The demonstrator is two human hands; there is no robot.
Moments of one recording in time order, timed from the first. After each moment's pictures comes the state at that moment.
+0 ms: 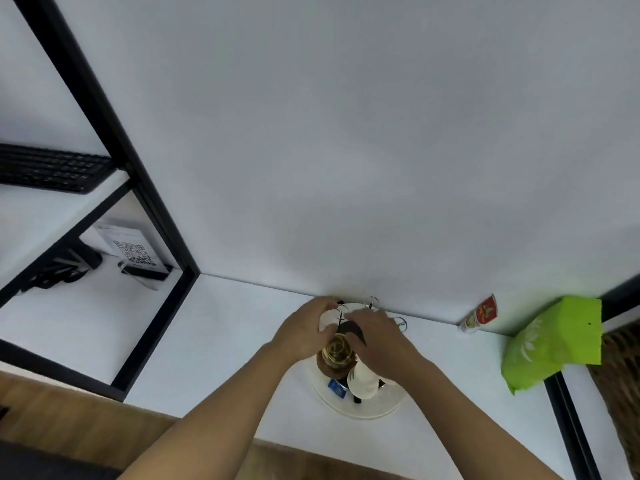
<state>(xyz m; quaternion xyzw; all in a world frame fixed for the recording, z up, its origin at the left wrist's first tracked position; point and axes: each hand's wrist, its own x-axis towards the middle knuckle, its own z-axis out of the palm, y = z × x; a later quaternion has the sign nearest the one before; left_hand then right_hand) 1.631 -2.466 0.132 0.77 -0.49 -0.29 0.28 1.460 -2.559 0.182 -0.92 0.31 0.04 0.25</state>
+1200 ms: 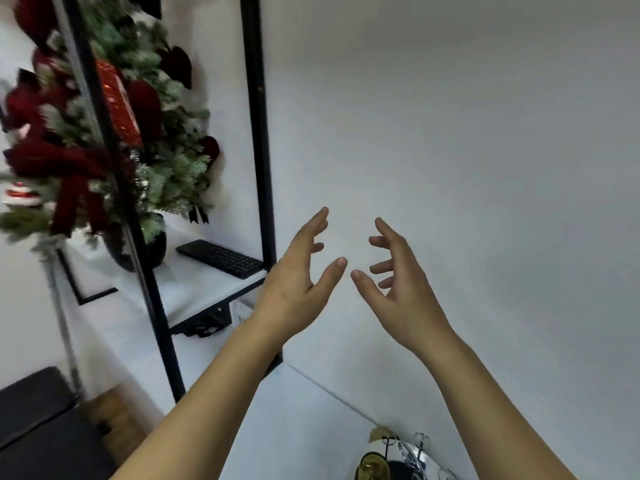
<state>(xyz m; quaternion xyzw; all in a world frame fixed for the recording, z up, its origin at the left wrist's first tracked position) 1.586 -2.372 0.474 0.74 -0.41 0.14 0.51 1.492 -2.539 0.464 -0.84 -0.01 -0.37 0.40</state>
